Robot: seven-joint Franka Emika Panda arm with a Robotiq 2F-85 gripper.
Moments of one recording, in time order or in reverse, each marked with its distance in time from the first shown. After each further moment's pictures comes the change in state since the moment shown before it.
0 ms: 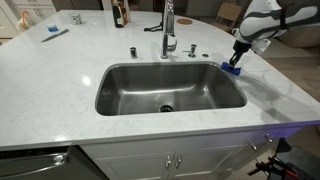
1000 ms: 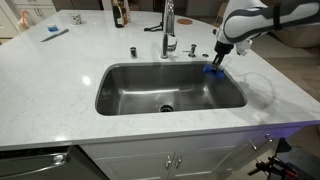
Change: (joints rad) arm 0.144 -0.041 0.068 -0.015 -0.021 -0.028 0.058
